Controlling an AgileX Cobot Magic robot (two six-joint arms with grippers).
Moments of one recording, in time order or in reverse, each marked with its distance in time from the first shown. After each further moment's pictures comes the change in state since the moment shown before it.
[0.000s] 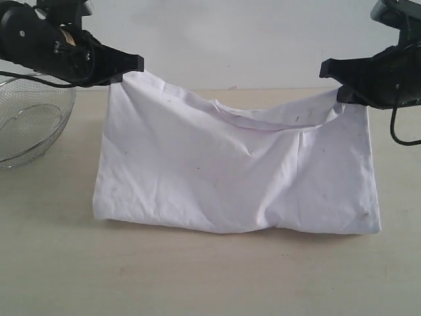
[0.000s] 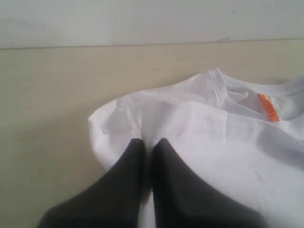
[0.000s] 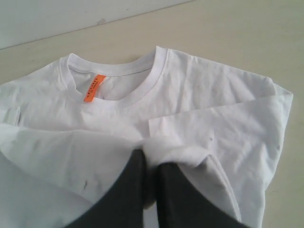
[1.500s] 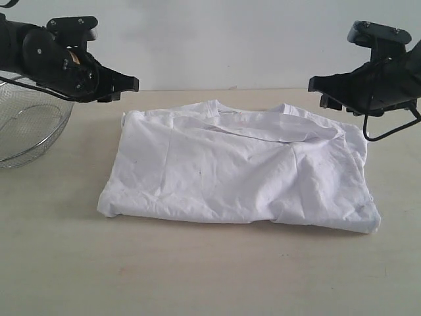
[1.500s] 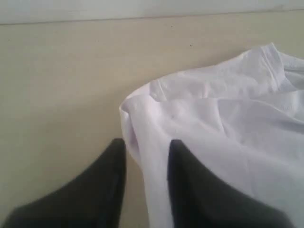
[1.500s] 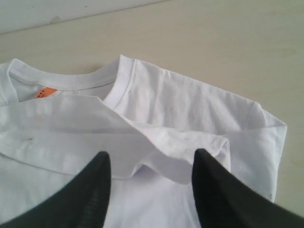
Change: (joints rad) left arm 0.058 0.143 -0.074 -0.005 0.021 0.078; right arm -0.015 0.257 -0.146 -0.004 -0.092 -0.065
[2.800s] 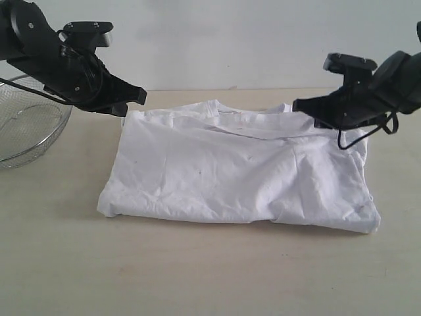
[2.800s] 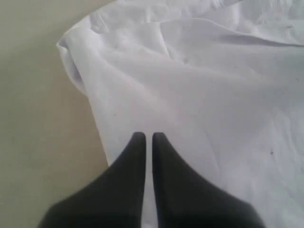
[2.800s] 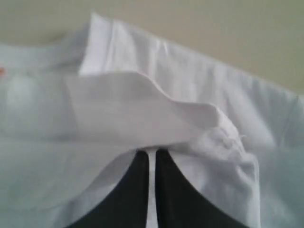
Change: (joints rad) left arm -0.030 -0.076 0.010 -0.284 0.246 0.333; right arm 0.000 0.271 -0.192 0.015 0.016 -0.026
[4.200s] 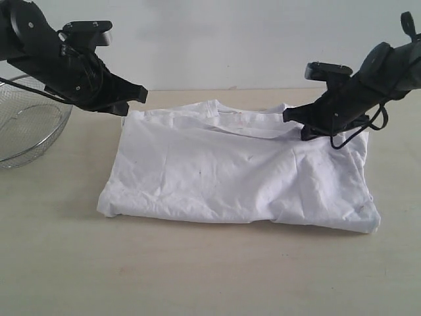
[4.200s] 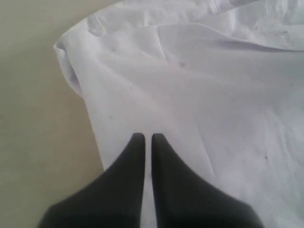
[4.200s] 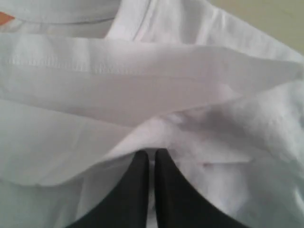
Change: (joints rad) left arm 0.000 0.000 0.001 -0.019 -0.006 0.000; right arm -0.014 0.135 -0.218 -0.142 0.304 0.028
